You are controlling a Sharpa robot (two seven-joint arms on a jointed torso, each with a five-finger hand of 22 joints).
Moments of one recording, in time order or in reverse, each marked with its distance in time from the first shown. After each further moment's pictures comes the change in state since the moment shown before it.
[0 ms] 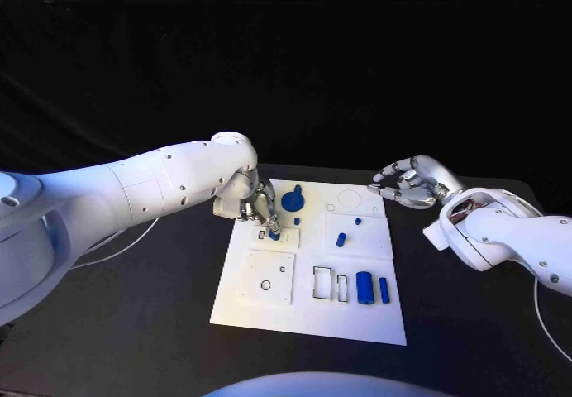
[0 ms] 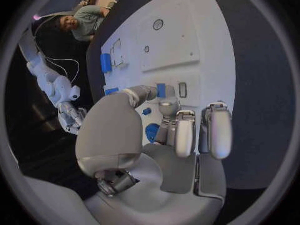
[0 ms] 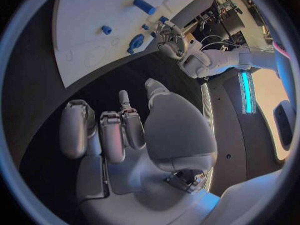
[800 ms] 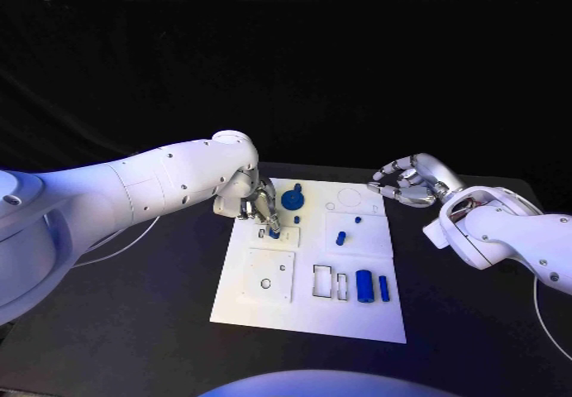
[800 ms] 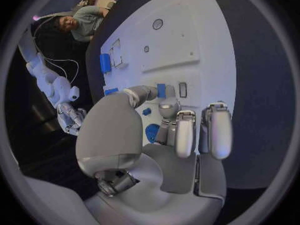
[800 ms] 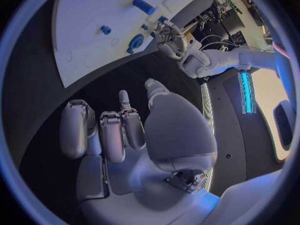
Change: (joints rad) left arm -0.003 0.006 0.000 -0.005 -0.006 0.002 -0.002; left_hand -0.009 0.009 -0.007 -0.007 0.009 0.004 0.003 -0.001 -0.003 0.008 0.000 0.018 0.024 0.000 0.000 0.000 0.000 0.000 0.000 0.000 0.000 0.000; right arm 0.000 -0.001 0.000 0.002 -0.001 0.000 0.000; right_hand 0.000 0.000 0.000 0.000 0.000 0.000 0.000 0.000 0.000 0.000 0.000 0.000 0.000 0.000 0.000 0.000 0.000 0.000 0.000 0.000 0.000 0.001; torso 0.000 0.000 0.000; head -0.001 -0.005
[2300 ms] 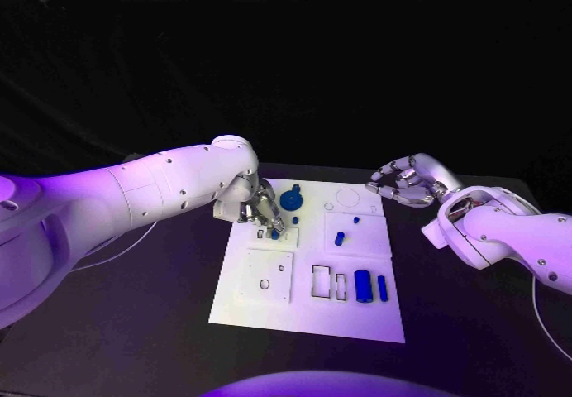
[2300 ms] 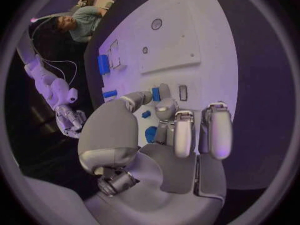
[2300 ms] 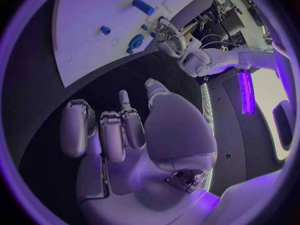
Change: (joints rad) left arm -0.010 -0.005 -0.002 0.021 -0.014 -0.022 -0.006; left_hand -0.183 0.022 -0.125 -0.005 -0.042 0.047 -0.040 -0.003 0.042 0.037 -0.020 0.003 0.006 0.000 -0.015 0.012 0.000 0.000 0.000 0.000 0.005 0.000; right arm 0.000 -0.005 0.000 0.005 -0.002 0.000 0.000; right_hand 0.000 0.000 -0.003 -0.003 0.000 0.000 0.000 0.000 0.000 0.000 0.000 0.000 0.000 0.000 0.000 0.000 0.000 0.000 -0.004 -0.004 -0.005 -0.001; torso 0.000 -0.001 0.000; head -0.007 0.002
